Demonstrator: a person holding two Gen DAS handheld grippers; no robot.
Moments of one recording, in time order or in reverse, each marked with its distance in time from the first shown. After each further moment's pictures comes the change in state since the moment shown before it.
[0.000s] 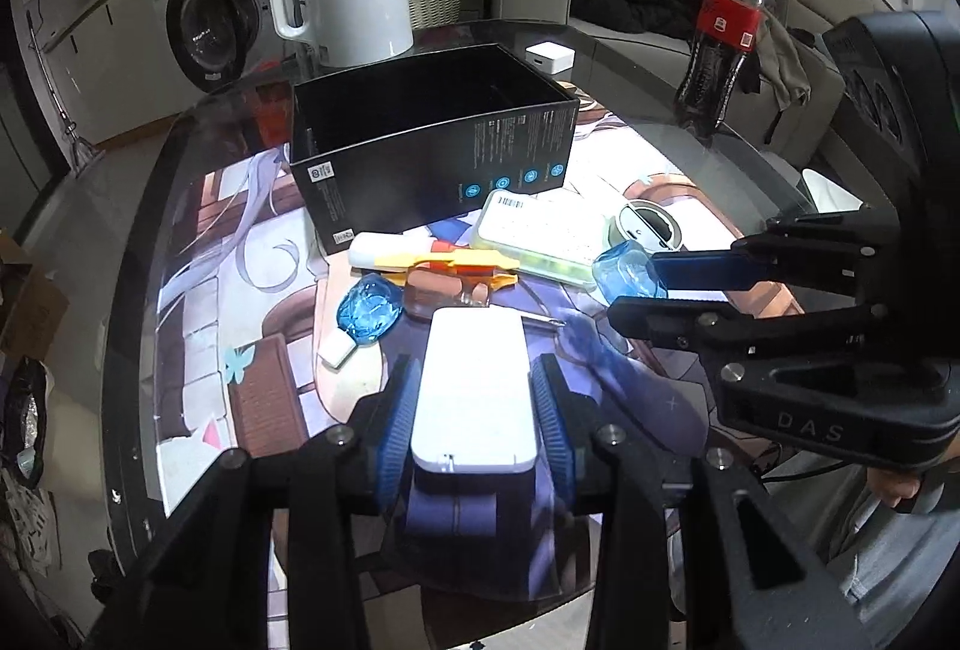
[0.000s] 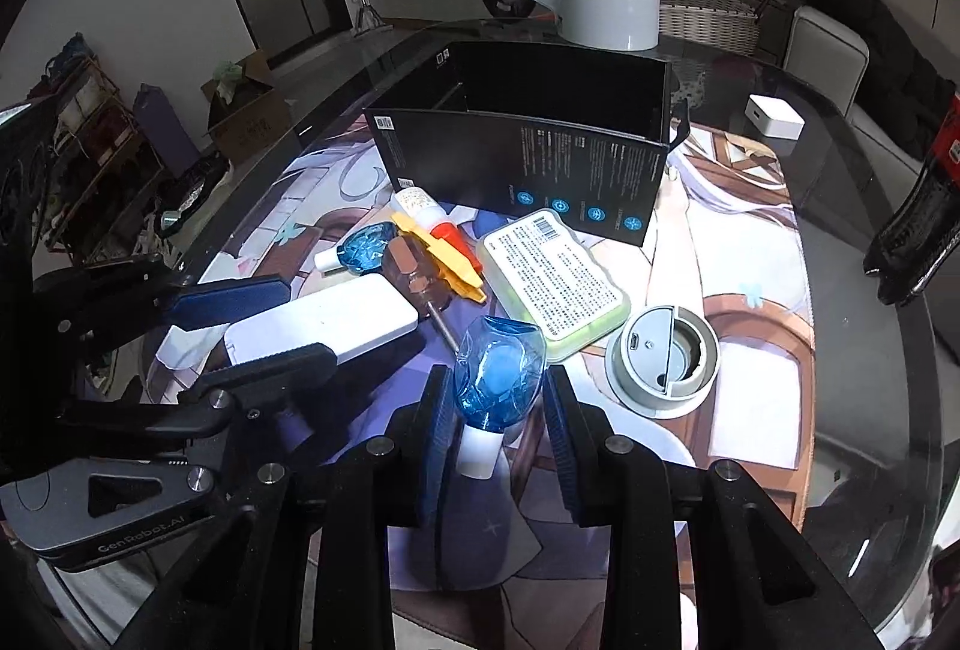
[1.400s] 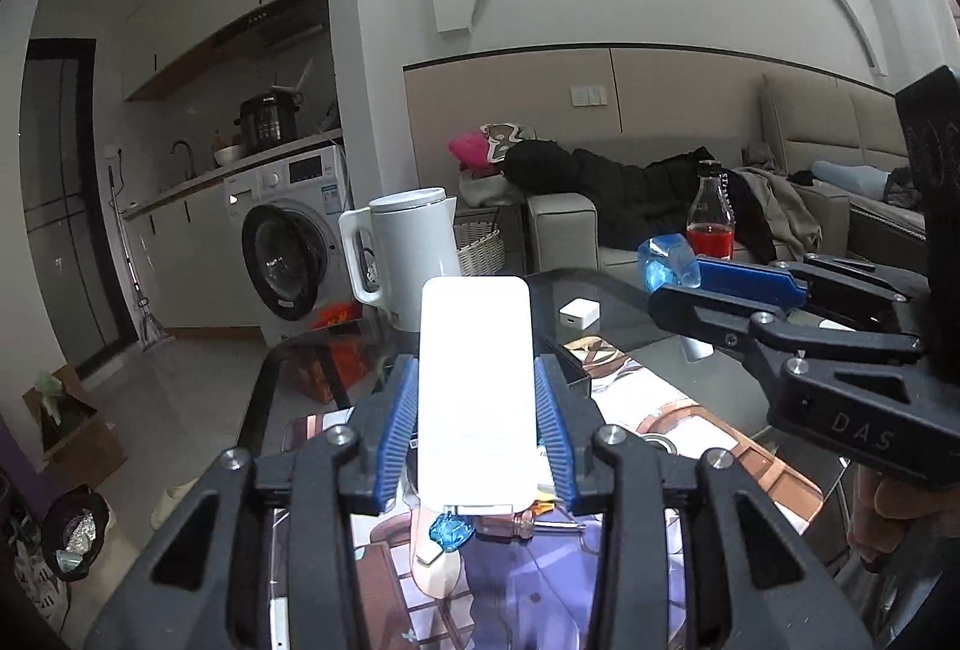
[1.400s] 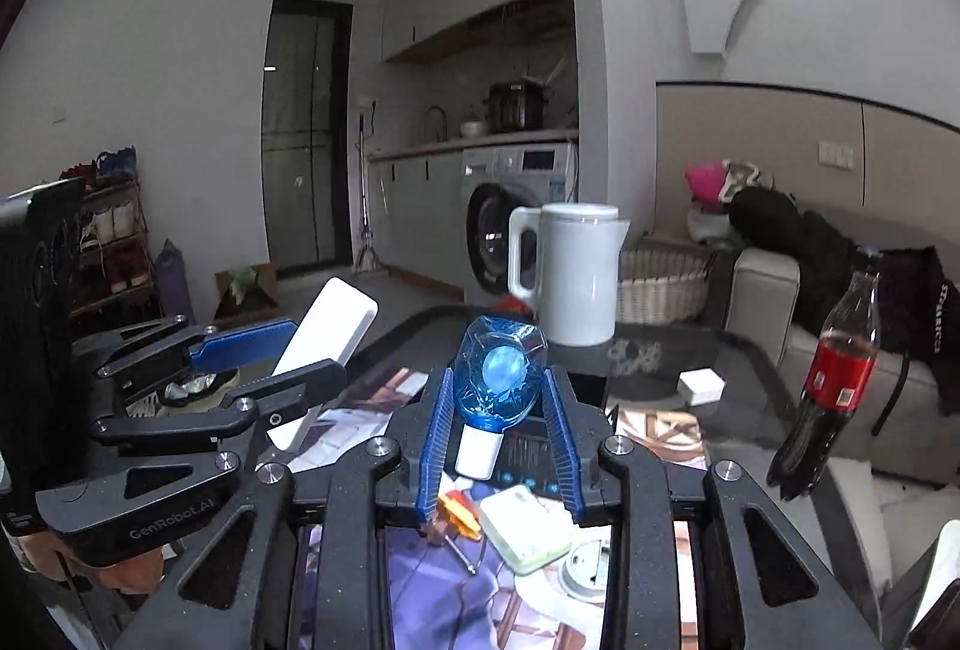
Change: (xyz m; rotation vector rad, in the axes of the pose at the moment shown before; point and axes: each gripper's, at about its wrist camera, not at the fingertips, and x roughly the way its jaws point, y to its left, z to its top) left arm -0.118 -0.006 0.001 0.067 -0.621 0.159; right arm -0.134 0.029 -0.016 -0.087 -0.723 -0.089
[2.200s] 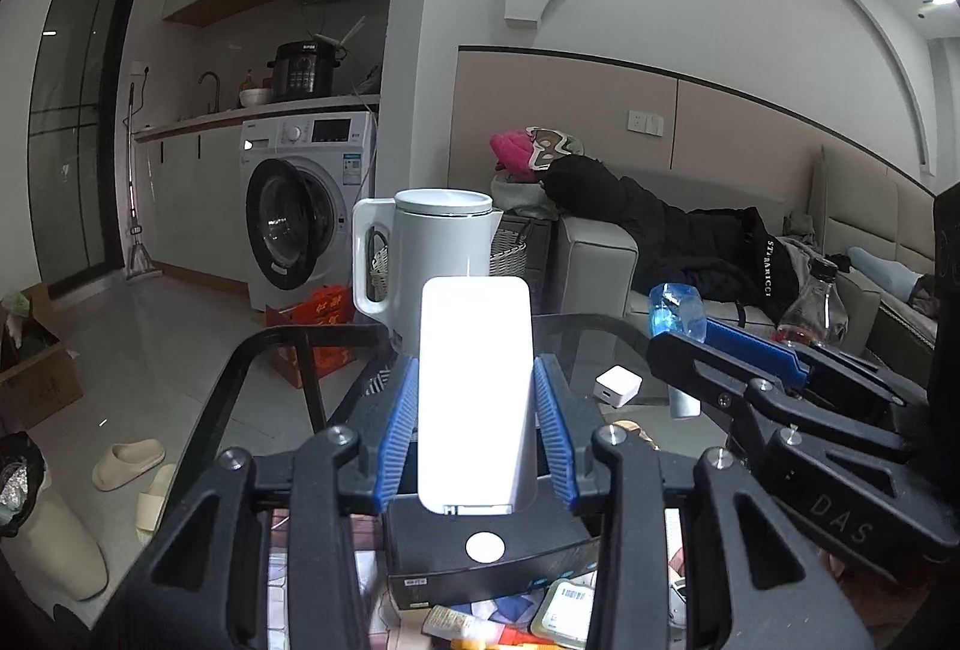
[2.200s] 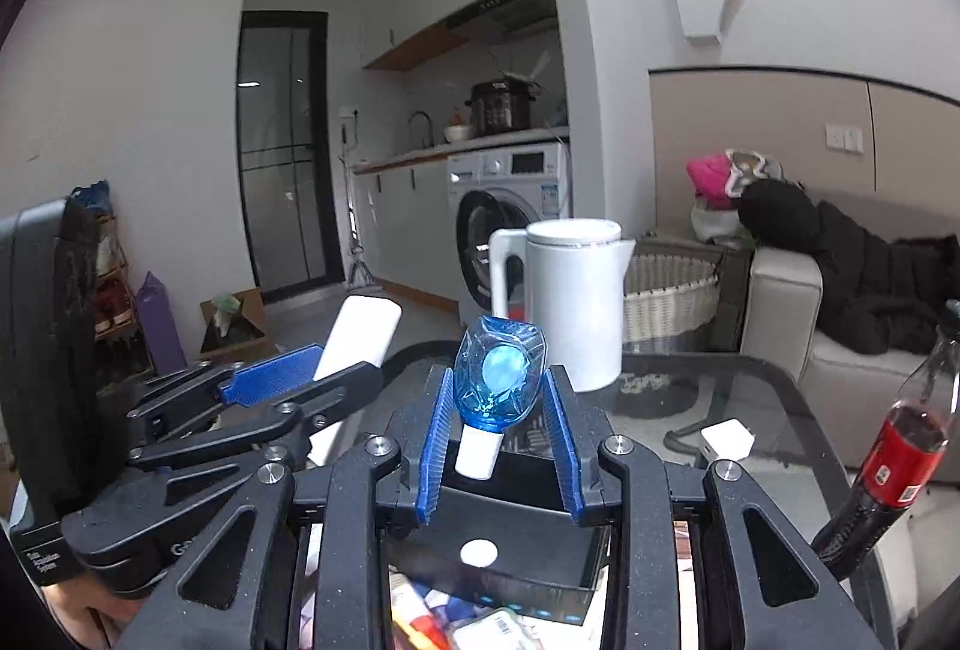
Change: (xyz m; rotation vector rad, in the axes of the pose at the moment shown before) left arm 0.129 0.049 0.040 -0.222 0.026 0.006; right arm 0.117 -0.041 0.057 0.084 0.034 -0.006
